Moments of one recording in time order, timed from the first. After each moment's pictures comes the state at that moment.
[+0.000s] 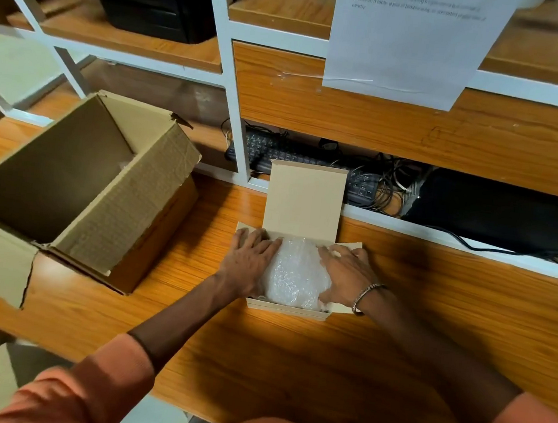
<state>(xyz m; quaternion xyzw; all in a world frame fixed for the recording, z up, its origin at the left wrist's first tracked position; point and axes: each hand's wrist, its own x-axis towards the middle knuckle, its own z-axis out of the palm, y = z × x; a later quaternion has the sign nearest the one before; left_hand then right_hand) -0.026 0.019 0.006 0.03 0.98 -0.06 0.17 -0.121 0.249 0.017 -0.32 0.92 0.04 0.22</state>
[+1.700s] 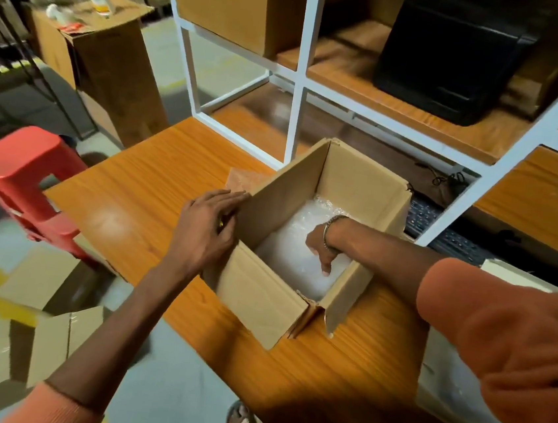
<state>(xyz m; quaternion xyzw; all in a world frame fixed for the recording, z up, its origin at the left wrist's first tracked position) 0.184 -0.376 0.122 -0.24 0.91 0.26 -0.22 -0.067 -0.264 0.083 -0.52 0.71 0.39 0.26</state>
